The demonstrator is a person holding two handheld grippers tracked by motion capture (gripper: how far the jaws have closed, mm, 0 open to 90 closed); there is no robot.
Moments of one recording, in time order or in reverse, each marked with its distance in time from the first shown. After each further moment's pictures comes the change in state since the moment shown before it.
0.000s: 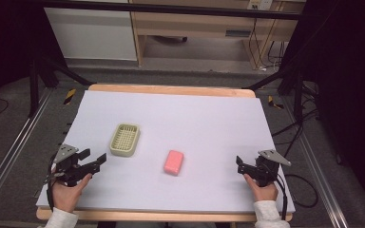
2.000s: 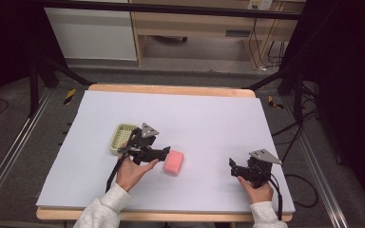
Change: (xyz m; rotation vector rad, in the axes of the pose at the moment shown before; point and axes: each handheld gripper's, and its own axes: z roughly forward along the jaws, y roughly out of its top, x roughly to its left) left arm -0.152 0.067 0.100 0.225 -0.146 0.260; right arm 0.022 0.003 0.000 0.032 0.043 -0.081
